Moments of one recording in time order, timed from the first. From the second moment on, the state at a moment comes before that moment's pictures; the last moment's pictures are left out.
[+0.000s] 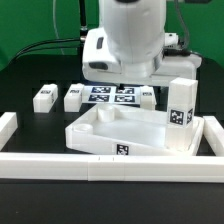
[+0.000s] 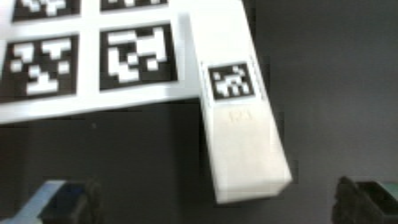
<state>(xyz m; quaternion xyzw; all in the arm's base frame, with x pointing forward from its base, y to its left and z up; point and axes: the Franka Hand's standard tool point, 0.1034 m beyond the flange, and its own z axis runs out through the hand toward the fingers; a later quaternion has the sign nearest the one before) 0.452 0.027 0.050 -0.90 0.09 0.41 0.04</state>
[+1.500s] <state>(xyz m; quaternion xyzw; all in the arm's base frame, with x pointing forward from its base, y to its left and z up) 0.434 0.048 0.018 -0.90 0.04 0.44 0.06</state>
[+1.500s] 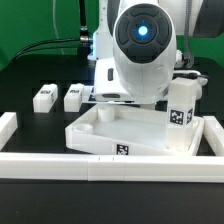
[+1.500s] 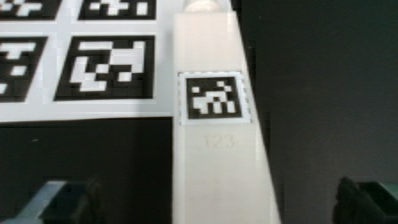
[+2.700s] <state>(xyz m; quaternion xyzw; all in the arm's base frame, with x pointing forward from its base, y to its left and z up) 0.421 0.044 0.011 -0.86 0.05 0.51 0.05</state>
